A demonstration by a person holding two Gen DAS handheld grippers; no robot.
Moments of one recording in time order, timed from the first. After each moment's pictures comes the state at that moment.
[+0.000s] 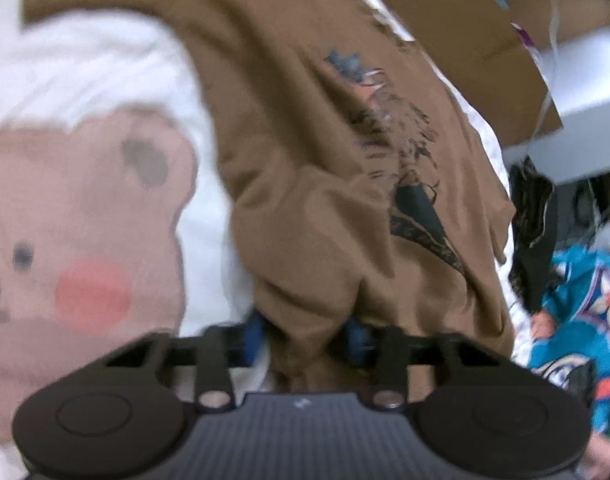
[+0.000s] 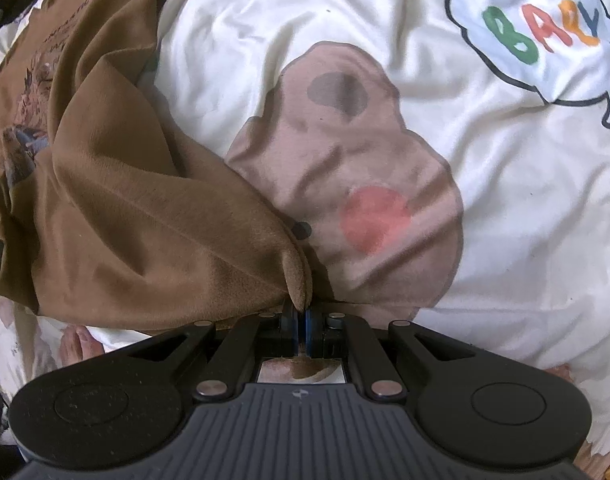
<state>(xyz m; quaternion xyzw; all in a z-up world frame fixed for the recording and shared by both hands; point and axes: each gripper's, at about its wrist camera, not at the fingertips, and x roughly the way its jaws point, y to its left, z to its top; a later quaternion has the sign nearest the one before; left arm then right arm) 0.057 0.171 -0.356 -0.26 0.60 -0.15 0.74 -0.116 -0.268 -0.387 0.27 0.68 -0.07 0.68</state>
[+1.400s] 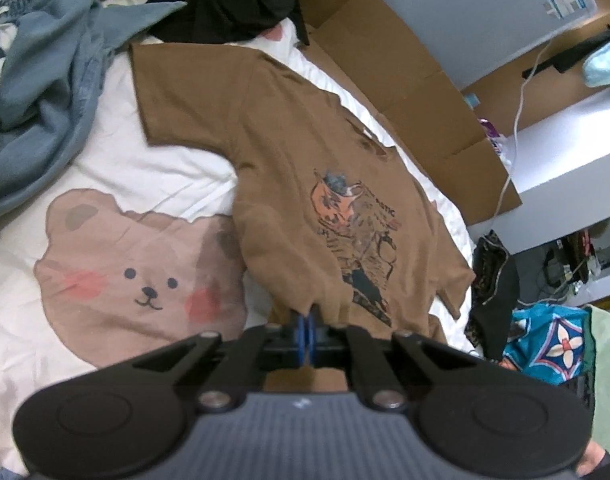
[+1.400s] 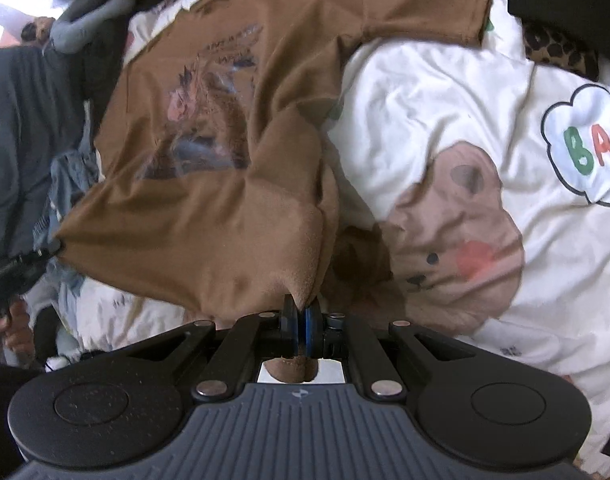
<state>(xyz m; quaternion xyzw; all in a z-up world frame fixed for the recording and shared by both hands) 0.008 0.259 -0.223 -0.29 0.52 -0.11 0.80 -0.098 -0.268 -0.284 0.28 0.65 0.08 0.70</state>
